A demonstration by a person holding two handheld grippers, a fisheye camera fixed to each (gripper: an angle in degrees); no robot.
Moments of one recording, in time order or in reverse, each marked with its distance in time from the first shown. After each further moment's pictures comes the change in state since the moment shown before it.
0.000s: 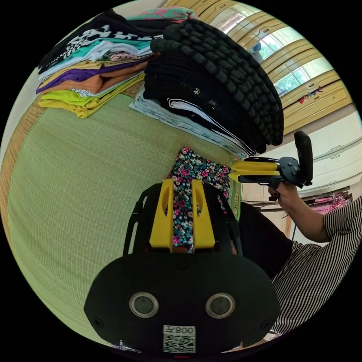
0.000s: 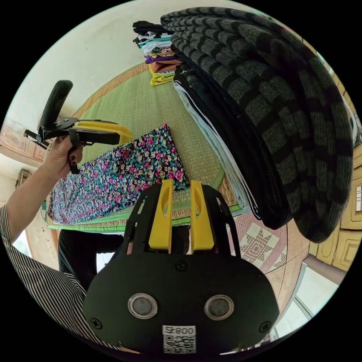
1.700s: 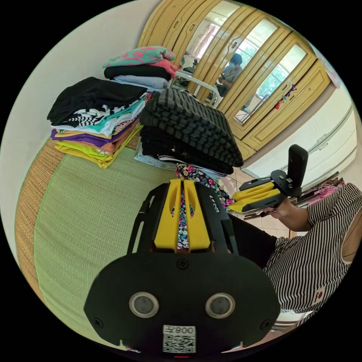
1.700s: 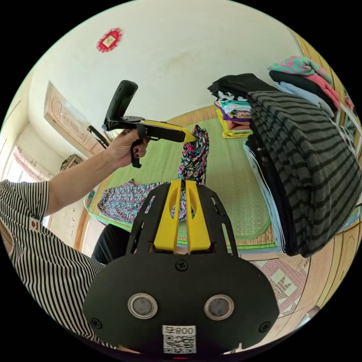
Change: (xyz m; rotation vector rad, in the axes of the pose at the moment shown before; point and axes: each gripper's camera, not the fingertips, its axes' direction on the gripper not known) left arm 0.086 0.167 -0.258 0.179 -0.014 0.109; right arm -0.061 0.022 -0.128 0.260 -0.361 -0.242
